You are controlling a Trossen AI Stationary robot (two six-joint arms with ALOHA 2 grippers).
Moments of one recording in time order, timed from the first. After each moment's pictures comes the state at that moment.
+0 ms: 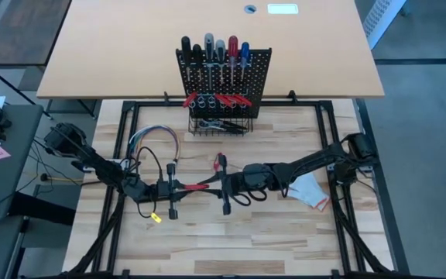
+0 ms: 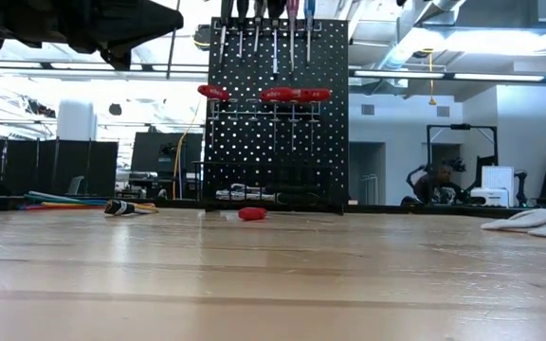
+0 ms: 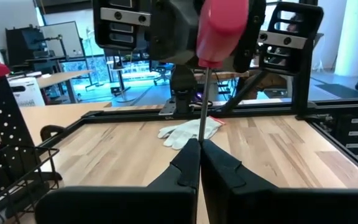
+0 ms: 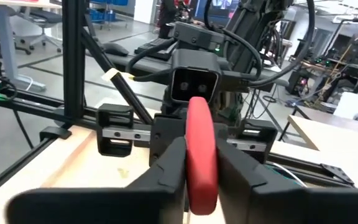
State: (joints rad) left arm -0.54 1.35 0.32 1.14 -0.69 0.13; right arm 0.23 1.80 1.17 0.58 0.16 -0.21
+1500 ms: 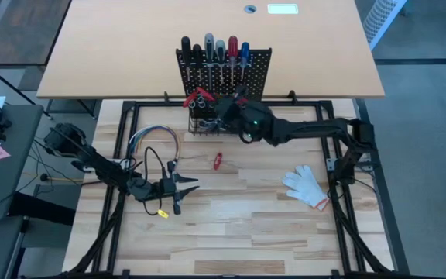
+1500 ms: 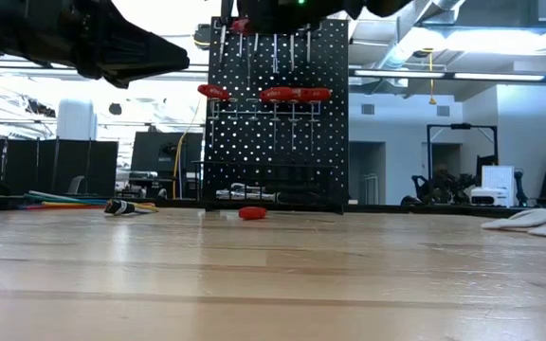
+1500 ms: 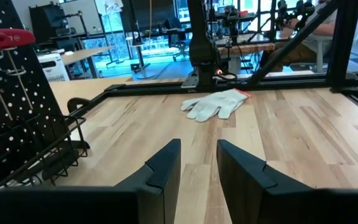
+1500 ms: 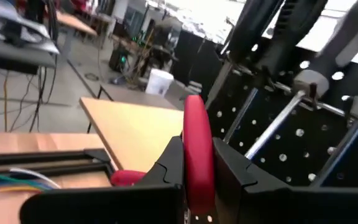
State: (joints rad) left arm -0.51 1.35 0.32 1.00 -0.74 0.08; right arm -0.16 1.76 1.36 0.50 0.52 -0.43
